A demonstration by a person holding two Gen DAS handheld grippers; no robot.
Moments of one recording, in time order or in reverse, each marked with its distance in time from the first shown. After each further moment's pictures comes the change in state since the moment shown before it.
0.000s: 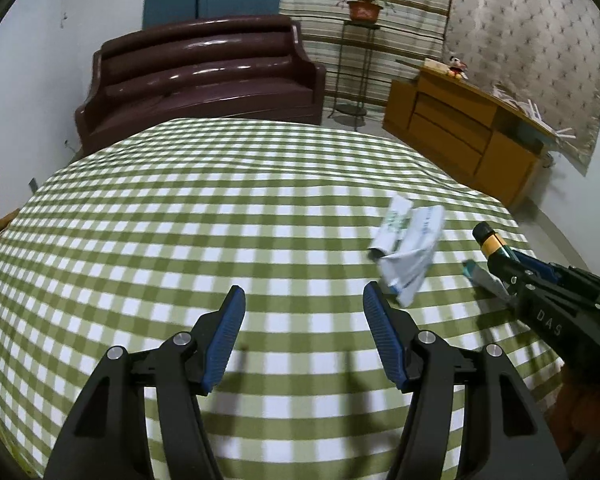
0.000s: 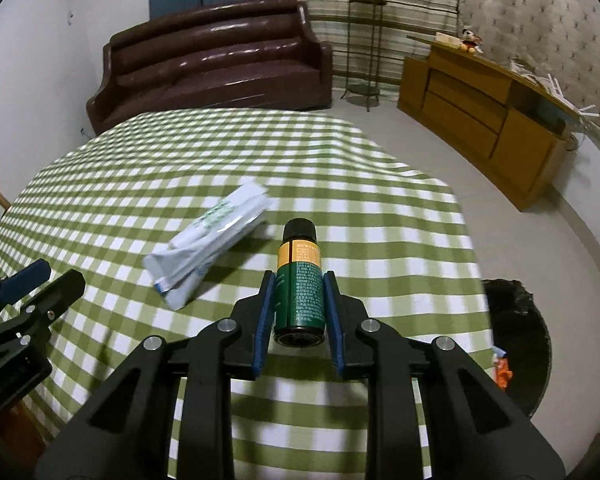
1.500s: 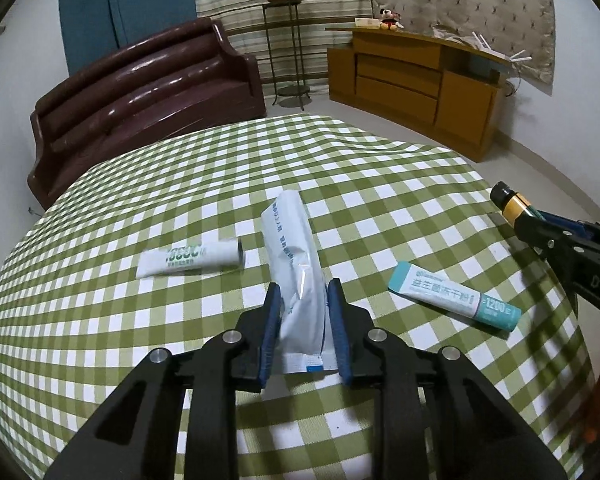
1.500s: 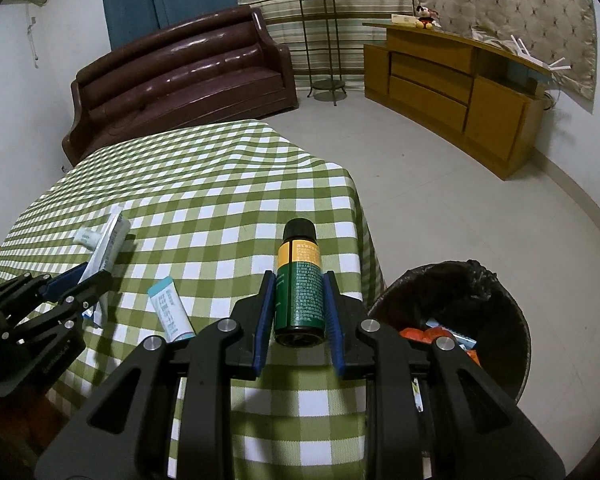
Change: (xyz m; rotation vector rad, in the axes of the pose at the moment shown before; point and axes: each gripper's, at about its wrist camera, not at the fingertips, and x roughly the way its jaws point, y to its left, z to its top) left arm 0.055 -0.114 0.009 0.262 0.053 -0.038; right arm 0.003 -0.096 -0.011 0.137 -0.002 -0.007
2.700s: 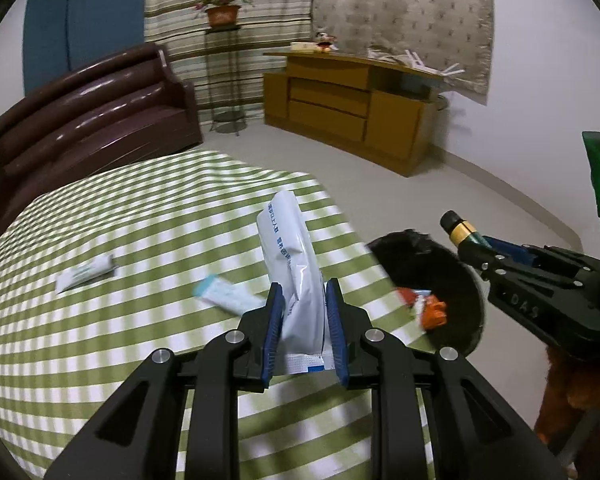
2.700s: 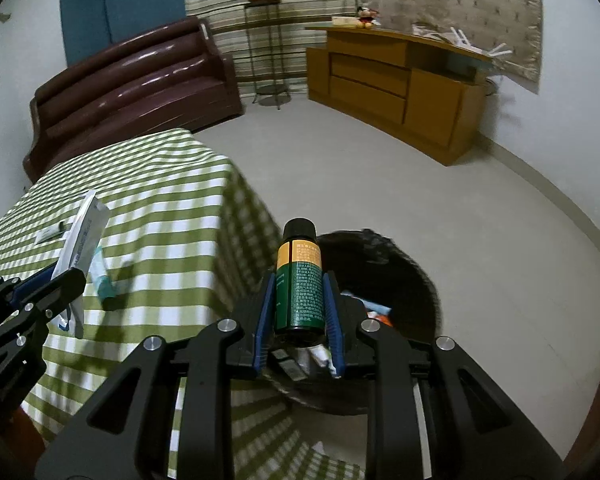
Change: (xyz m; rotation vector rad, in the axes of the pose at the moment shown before) left arm -0.054 -0.104 0.000 0.056 -0.087 -0.219; right arm -0.055 -0.087 -0.037 0.093 -0.028 -0.171
